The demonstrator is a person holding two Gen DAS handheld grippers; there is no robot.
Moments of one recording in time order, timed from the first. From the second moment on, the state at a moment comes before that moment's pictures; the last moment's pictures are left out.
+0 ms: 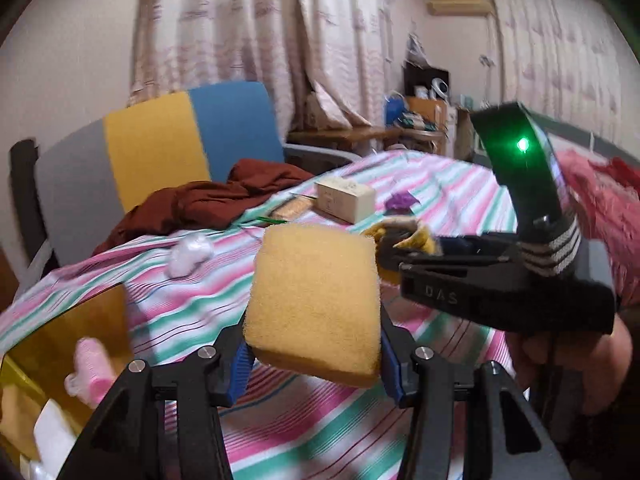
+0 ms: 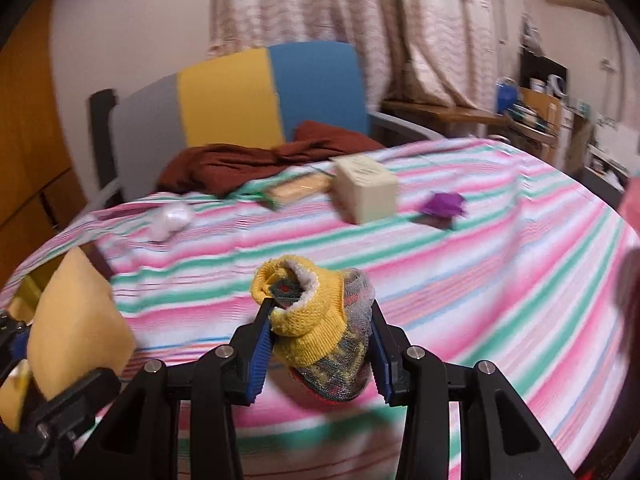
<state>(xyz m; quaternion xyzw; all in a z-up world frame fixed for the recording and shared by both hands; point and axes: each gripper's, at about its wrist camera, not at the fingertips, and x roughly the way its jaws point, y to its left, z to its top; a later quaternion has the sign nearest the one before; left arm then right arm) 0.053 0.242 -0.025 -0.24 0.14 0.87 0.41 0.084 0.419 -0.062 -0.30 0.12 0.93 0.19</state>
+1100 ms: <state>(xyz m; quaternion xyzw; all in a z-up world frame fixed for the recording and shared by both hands) -0.155 0.014 -0.040 -0.44 -0.09 0.88 0.15 -0.095 0.193 -0.027 -0.38 0.11 0.91 -0.10</state>
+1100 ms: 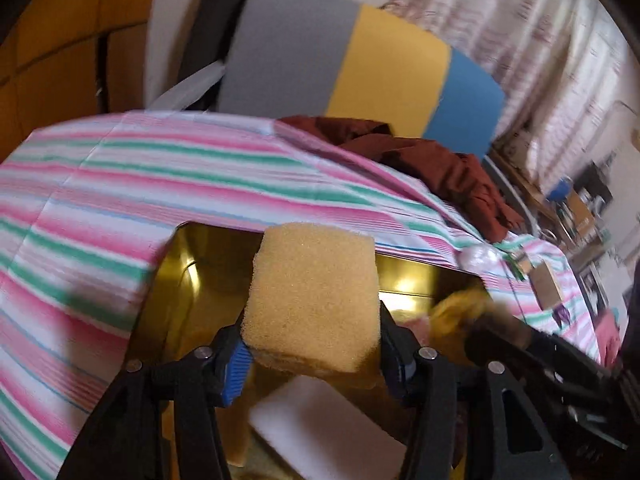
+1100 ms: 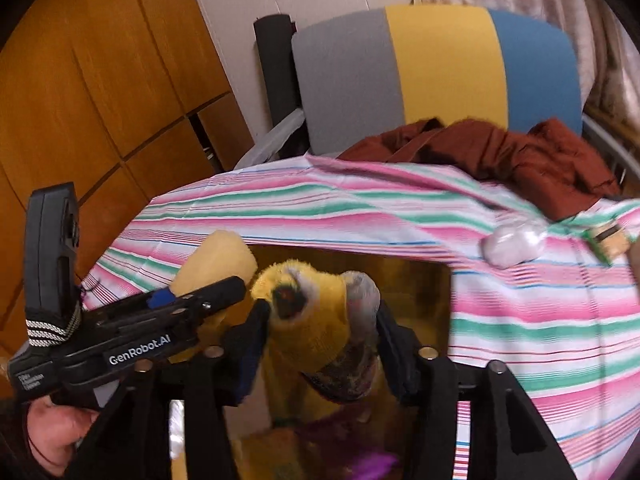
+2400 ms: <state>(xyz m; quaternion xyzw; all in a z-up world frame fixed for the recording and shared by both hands) -0.040 0.087 -0.012 -0.39 -0.09 0.89 0.21 0.008 0.276 -0.015 -0.32 0.13 0.94 -0.02</state>
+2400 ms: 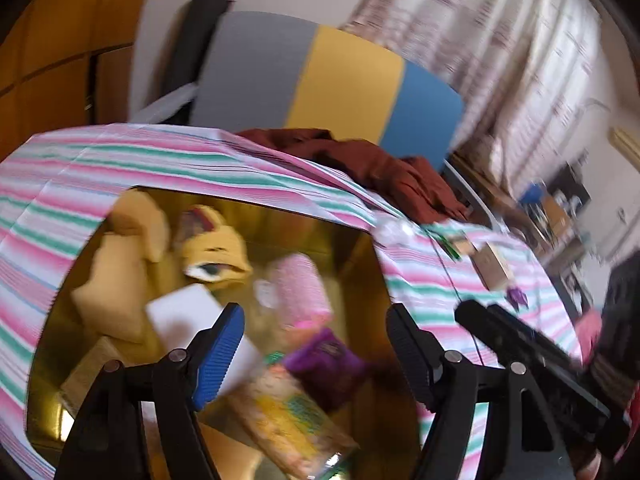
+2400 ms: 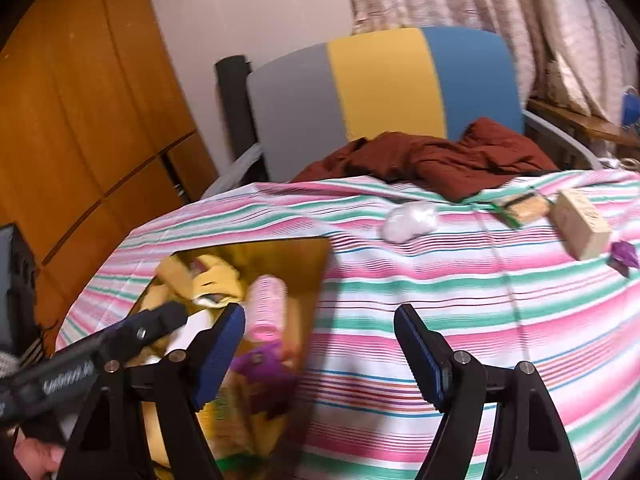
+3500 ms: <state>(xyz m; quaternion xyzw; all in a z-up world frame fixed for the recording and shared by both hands) 0.013 0.271 -0.046 -0.46 0.09 0.81 0.36 0.061 0.579 -0.068 -0.32 0.22 0.88 0.29</state>
